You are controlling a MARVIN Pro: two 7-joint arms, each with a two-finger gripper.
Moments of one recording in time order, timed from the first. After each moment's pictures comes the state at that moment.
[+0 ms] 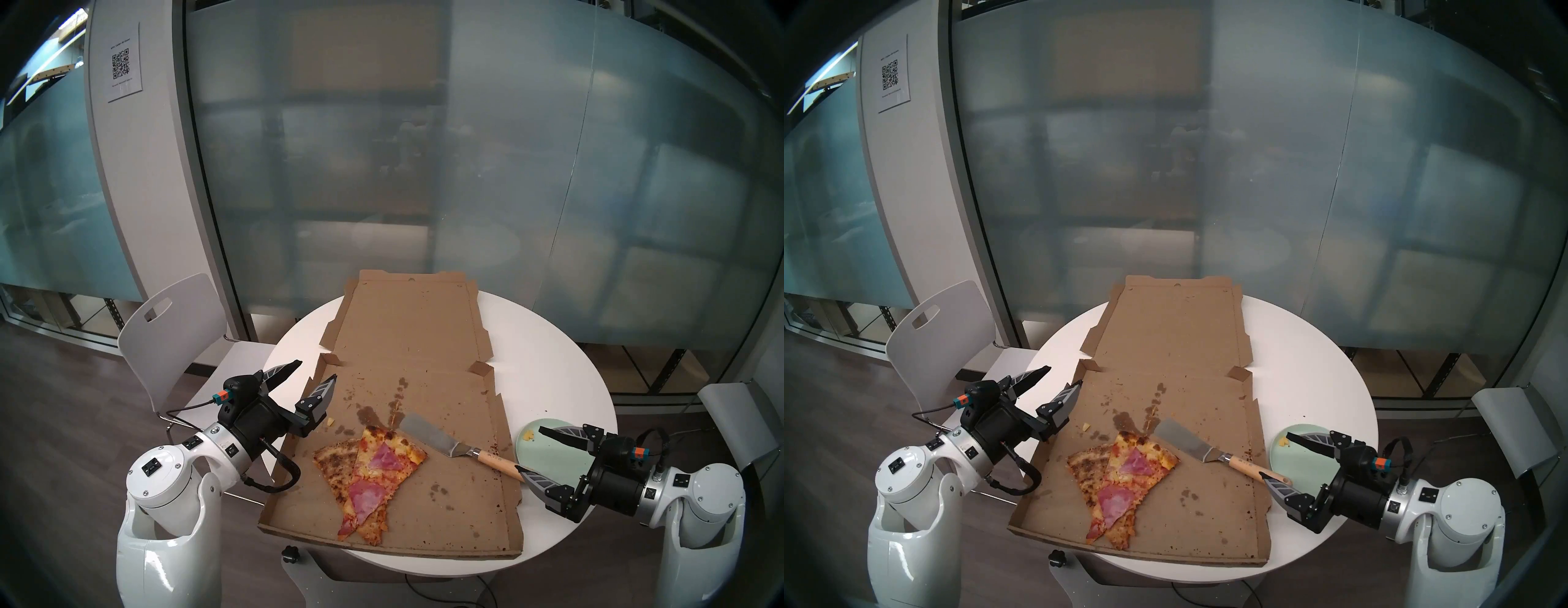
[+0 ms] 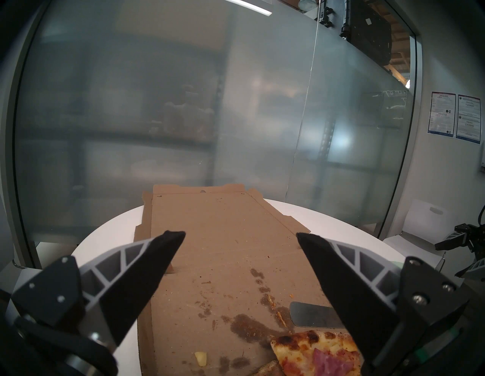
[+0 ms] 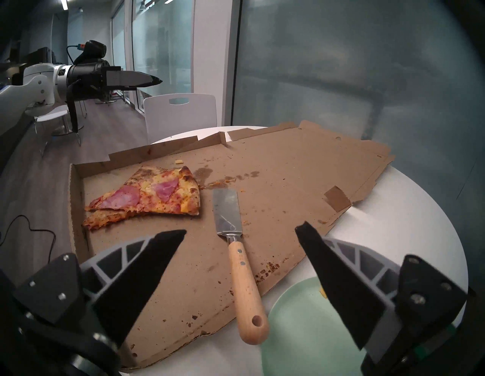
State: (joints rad) left arm 1.98 -1.56 -1.83 -2.10 -0.21 0.27 -0.71; right arm -2.12 -1.48 2.14 -2.21 -0.08 0.21 1.26
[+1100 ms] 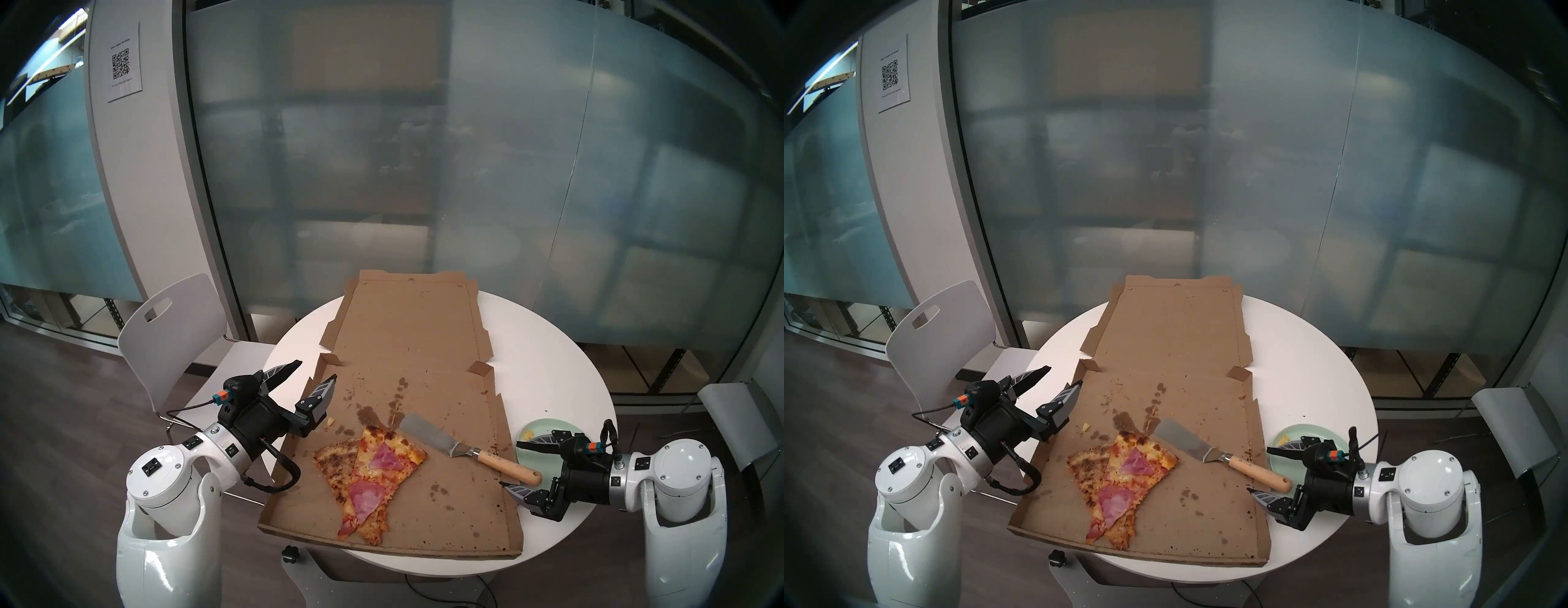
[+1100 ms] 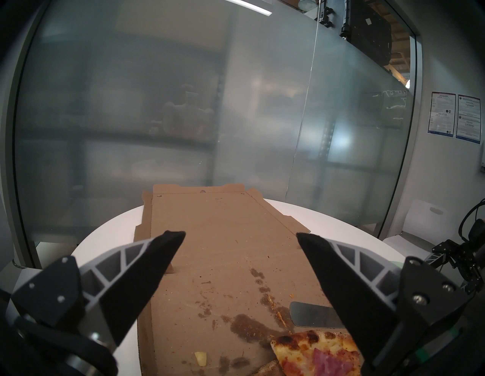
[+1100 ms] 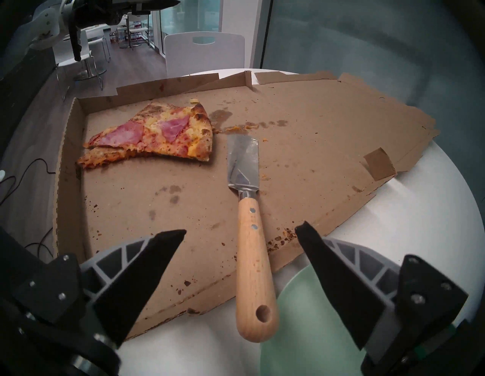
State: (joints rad) left arm 1.98 -1.56 -1.83 -2.10 -0.21 0.27 -0.71; right arm -2.00 -1.35 1.98 -2.11 -0.33 0.29 1.31
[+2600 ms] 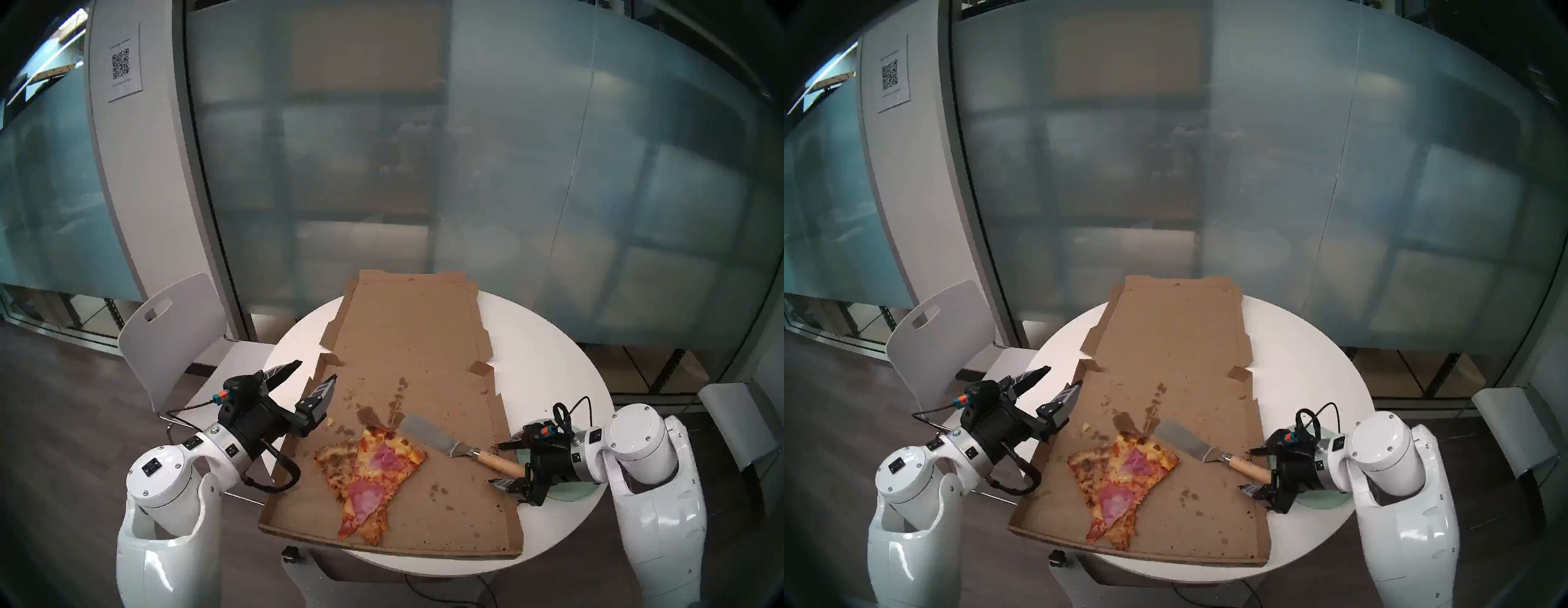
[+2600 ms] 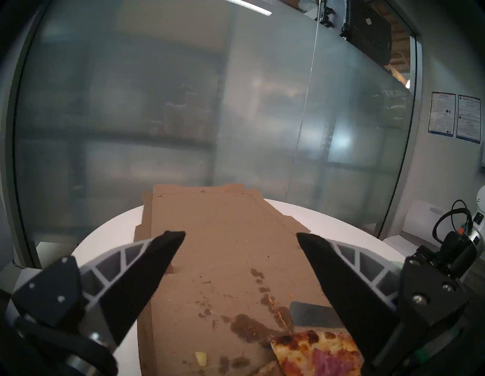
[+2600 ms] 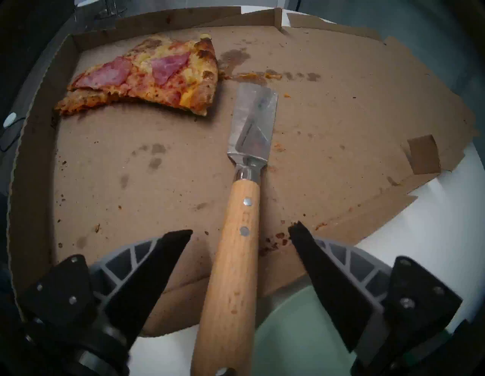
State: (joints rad) left arm 1.98 -1.56 -1.83 -2.10 -0.21 0.27 -0.71; right arm -1.81 -1.23 1.76 -1.98 -0.58 0.40 1.37
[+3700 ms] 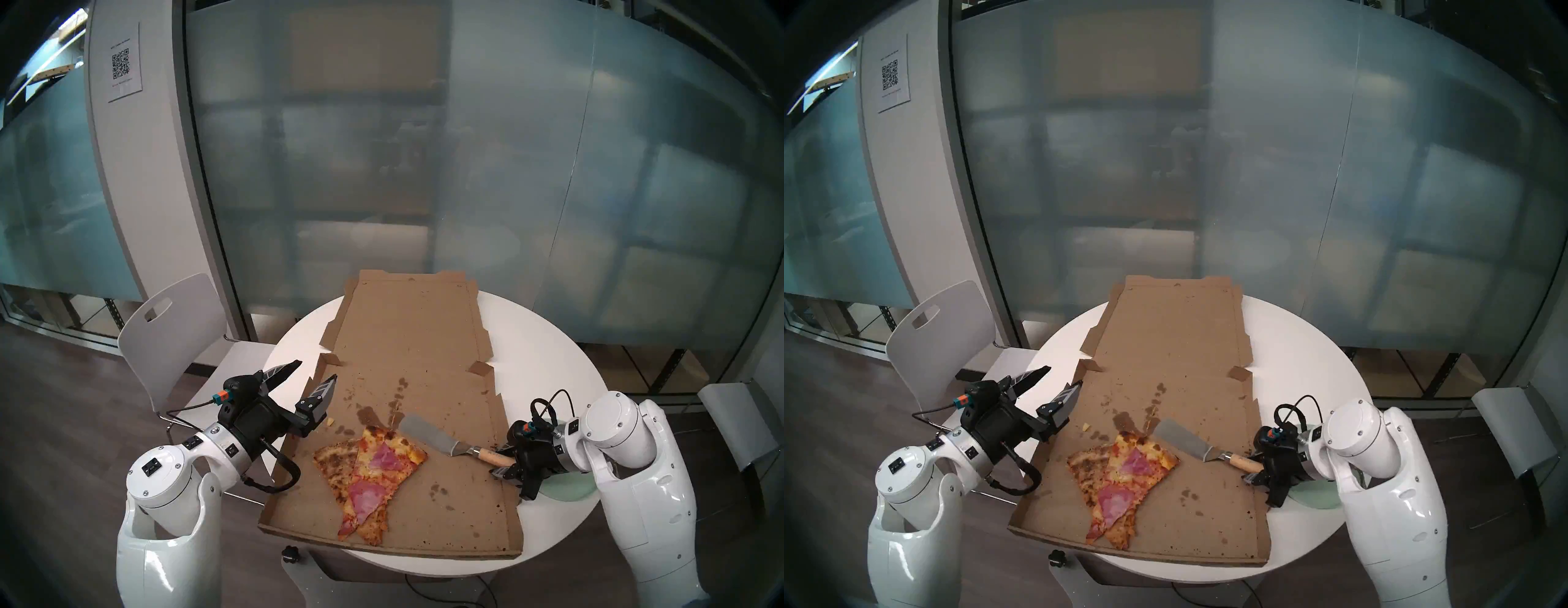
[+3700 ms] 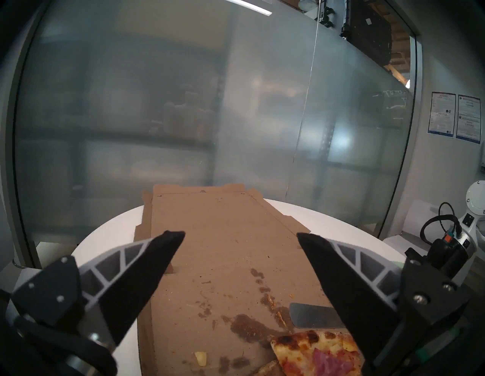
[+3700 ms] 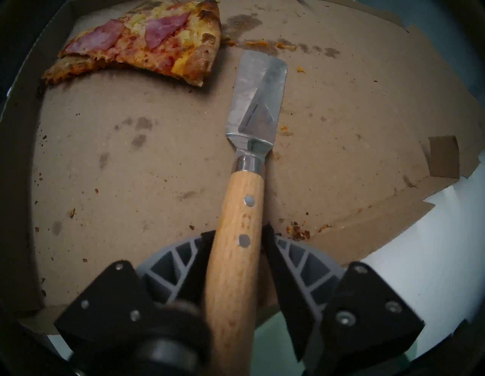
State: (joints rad) left arm 1.98 -1.56 -1.83 -2.10 -0.21 0.27 -0.71; right arm -1.72 -1.20 1.66 -1.94 -0.70 0.42 1.40
